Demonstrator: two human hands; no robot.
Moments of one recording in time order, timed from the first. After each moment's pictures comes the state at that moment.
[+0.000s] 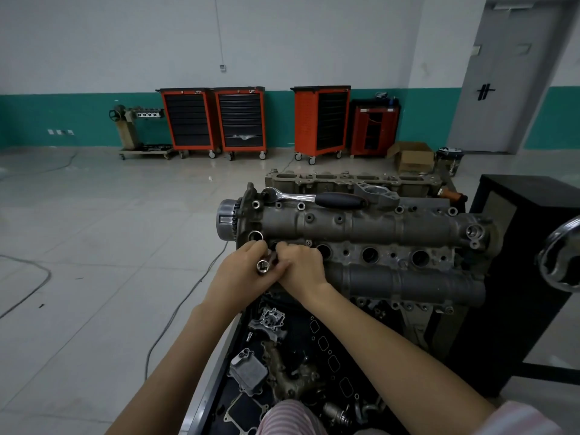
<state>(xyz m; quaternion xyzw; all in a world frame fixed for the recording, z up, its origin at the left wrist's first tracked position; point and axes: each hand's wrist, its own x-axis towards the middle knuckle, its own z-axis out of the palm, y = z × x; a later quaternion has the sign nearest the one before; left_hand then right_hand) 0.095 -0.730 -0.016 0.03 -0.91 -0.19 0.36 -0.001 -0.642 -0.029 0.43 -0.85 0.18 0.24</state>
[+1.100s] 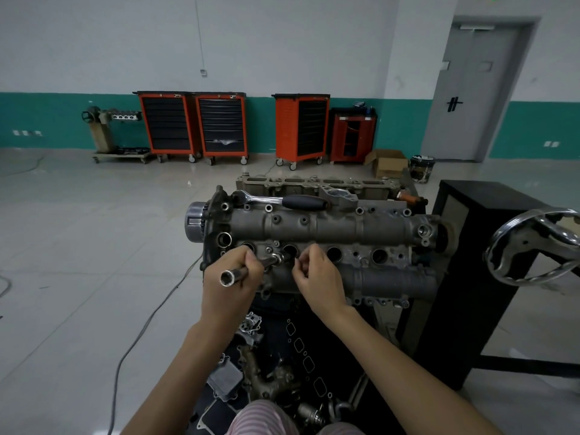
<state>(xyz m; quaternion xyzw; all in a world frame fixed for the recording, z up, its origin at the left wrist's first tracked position) 0.107 -0.663 -0.006 0.00 -0.78 -0.34 0.53 -0.012 -0.552 -0.047 0.34 -0.83 0.39 0.21</state>
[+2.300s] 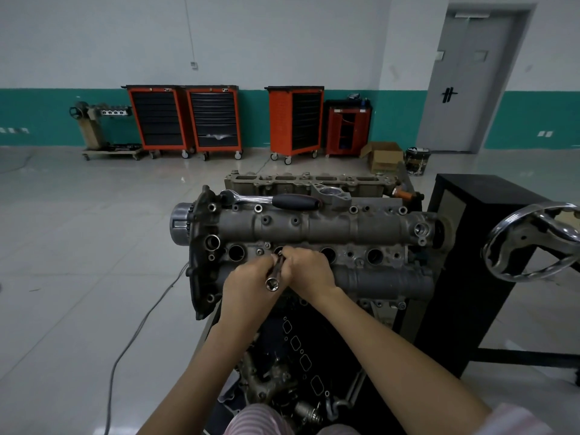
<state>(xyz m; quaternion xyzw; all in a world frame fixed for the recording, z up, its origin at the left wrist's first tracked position) 0.070 -0.645 -0.019 0.05 -0.88 -0.22 0.41 -0.035 -0.568 -0.031 0.39 -0.87 0.21 0.22</state>
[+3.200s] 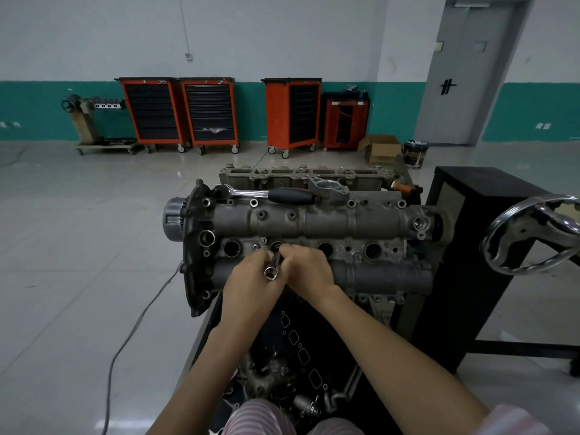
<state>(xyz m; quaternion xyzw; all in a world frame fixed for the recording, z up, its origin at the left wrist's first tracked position) 0.064 -0.639 -0.027 0.14 -0.87 -0.31 0.35 -0.033 -0.565 -0.035 0.42 -0.83 0.23 0.30</state>
